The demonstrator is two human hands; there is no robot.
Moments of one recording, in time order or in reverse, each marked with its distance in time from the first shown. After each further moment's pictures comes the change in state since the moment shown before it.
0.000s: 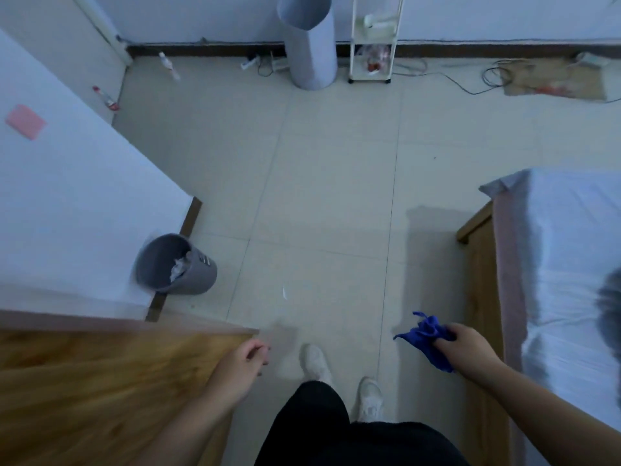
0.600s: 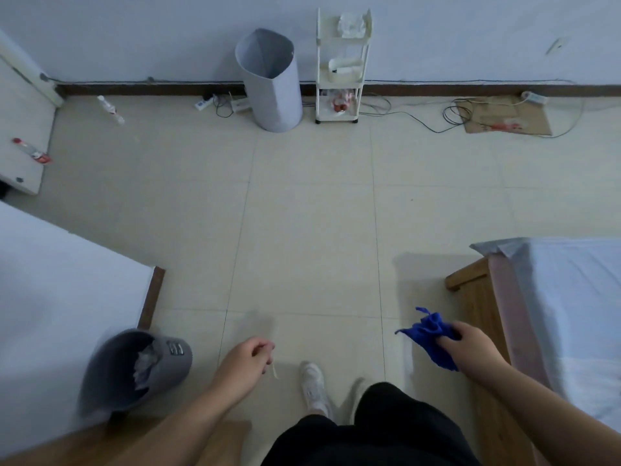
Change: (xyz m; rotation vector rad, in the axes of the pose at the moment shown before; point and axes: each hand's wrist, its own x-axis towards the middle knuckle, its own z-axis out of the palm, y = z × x) left_hand 0.252 0.187 -0.139 0.045 -0.122 0.074; right_hand 0.161 -0.198 -0.091 0.109 0.175 0.100
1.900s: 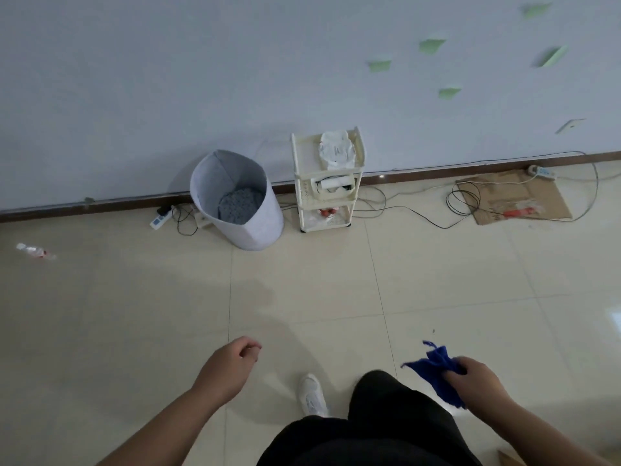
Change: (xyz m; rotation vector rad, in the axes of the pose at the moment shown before) left_hand 0.555 0.531 -0.313 0.318 -0.036 0.117; right_hand 0.494 -0.459 -0.239 0.074 0.051 0.195
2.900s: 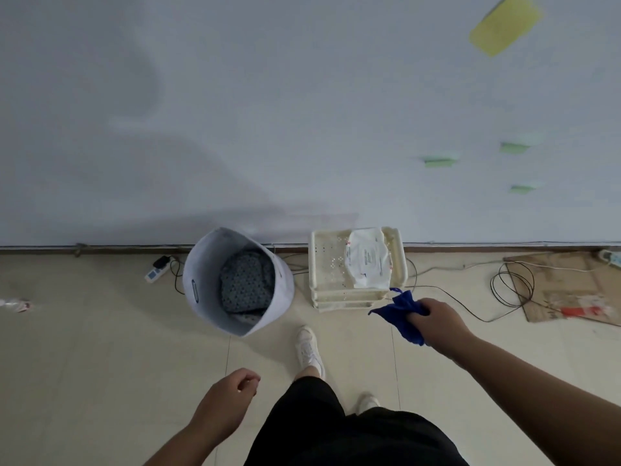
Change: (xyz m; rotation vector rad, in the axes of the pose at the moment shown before) left_hand 0.325 0.176 -0.175 -0.067 -0.015 -0.140; right_hand 0.330 -0.474 -0.158 -0.054 -0.083 -0.235
